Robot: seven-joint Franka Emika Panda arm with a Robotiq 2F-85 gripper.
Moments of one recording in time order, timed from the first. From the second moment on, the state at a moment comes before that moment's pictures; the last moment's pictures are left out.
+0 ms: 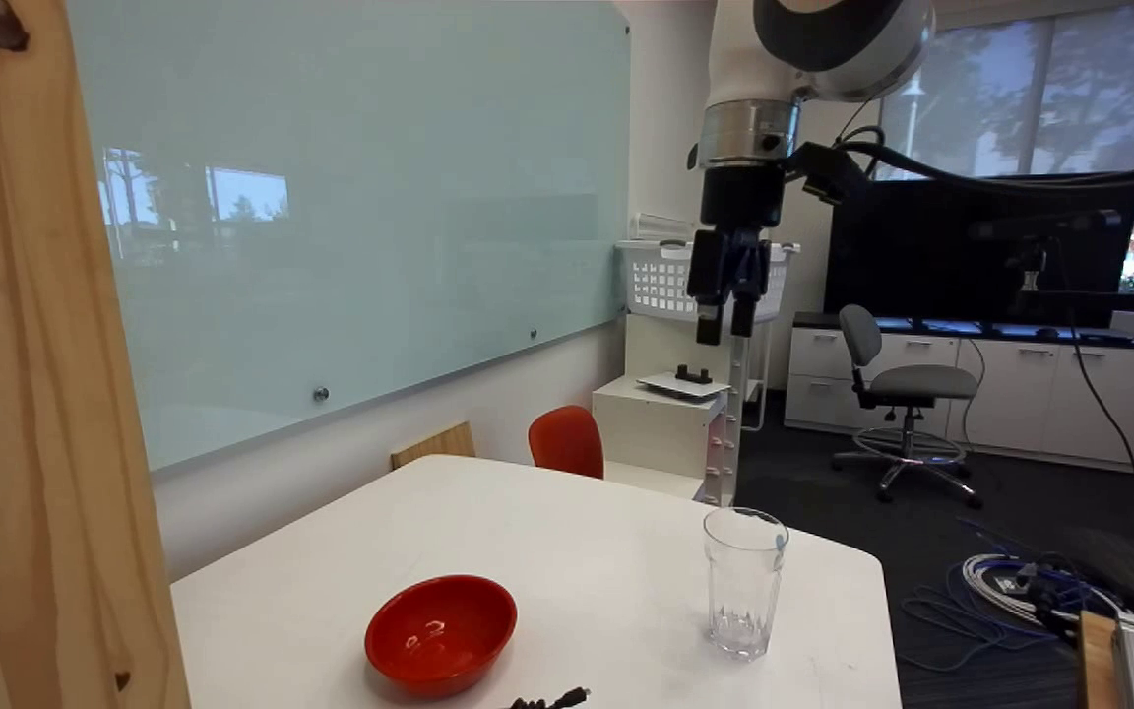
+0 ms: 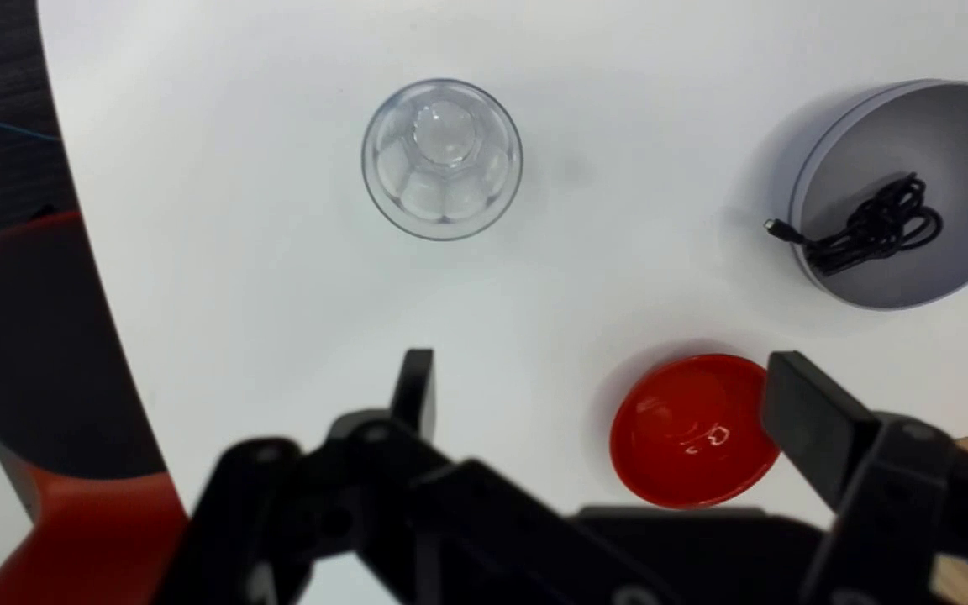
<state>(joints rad) 0.05 -0.42 -0.01 -2.44 0.03 2.07 -0.09</state>
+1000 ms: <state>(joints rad) 0.16 -0.11 0.03 -2.23 0.13 2.03 -0.66</state>
